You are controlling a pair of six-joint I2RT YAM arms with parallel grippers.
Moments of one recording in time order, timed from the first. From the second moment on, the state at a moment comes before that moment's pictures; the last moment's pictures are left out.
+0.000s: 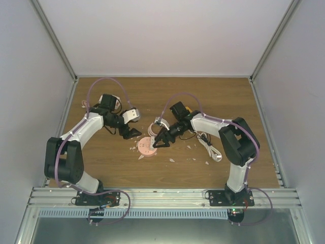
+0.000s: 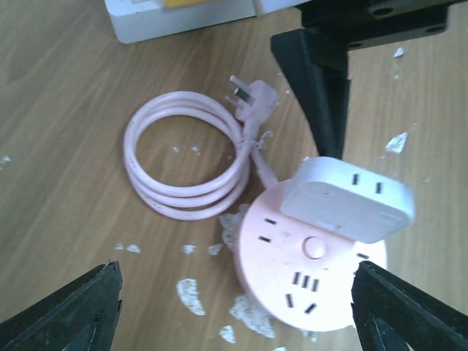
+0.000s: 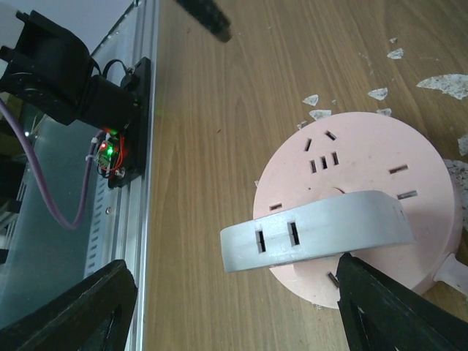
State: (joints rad) left arm -0.16 1.53 1.04 -0.66 0.73 0.91; right arm 0.62 1.88 1.19 -0.46 -1.00 -0.28
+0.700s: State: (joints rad) left arm -0.37 1.36 0.98 -0.78 0.60 0.38; right arm 0.57 1.82 1.20 -0.45 -1.05 -0.34
